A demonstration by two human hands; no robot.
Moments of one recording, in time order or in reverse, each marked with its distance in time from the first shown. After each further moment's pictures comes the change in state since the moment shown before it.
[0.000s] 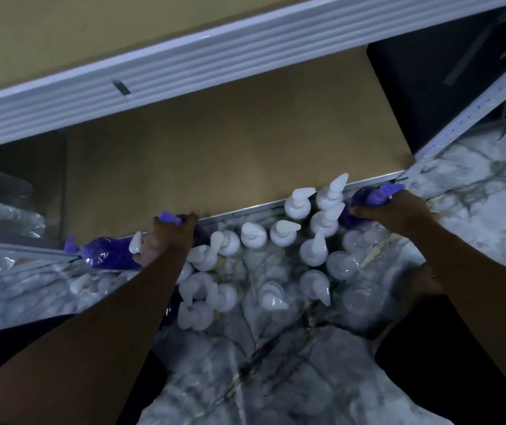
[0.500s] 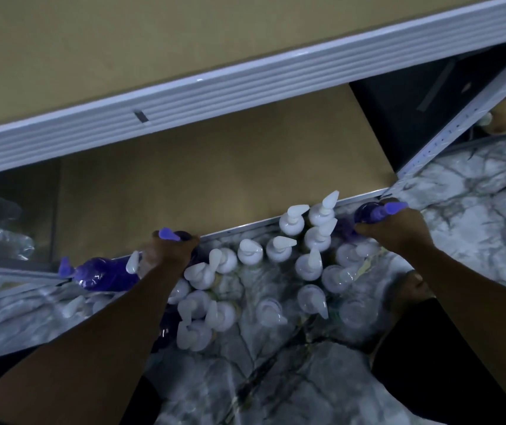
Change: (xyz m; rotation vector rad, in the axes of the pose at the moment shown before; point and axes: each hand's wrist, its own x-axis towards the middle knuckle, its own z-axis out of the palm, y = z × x) left_hand 0.015 0.002 -0.005 0.002 -0.086 0.119; right_hand -0.025 0.001 -0.009 0.008 0.227 -0.031
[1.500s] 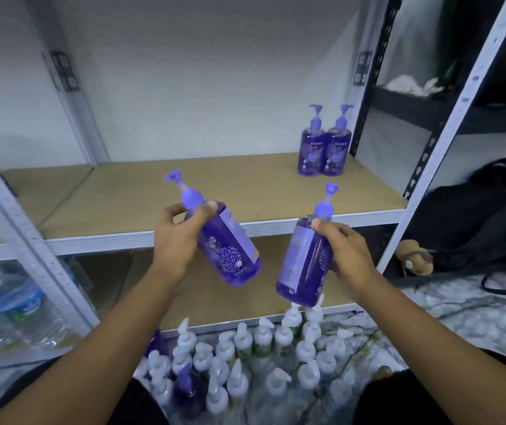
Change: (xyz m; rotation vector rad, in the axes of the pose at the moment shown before) left_hand -0.222 -0.008 -0.287 -1.335 -0.058 0.646; right_hand -0.262 -0.219 -0.173 1.129 -0.076 -0.334
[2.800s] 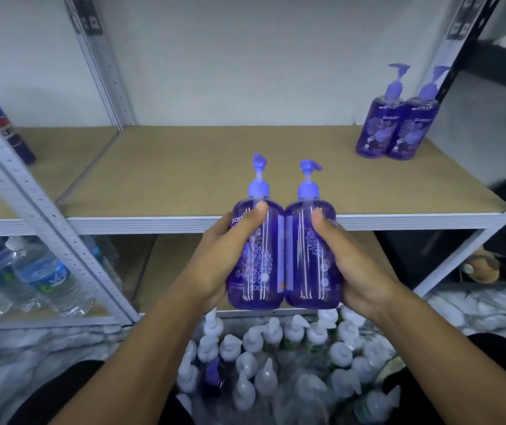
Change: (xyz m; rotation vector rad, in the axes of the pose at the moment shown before) left_hand 0.016 -0.008 -0.014 -0.125 -0.306 -0.362; right_hand 0.022 0.022 0.094 0.138 -0.479 0.228
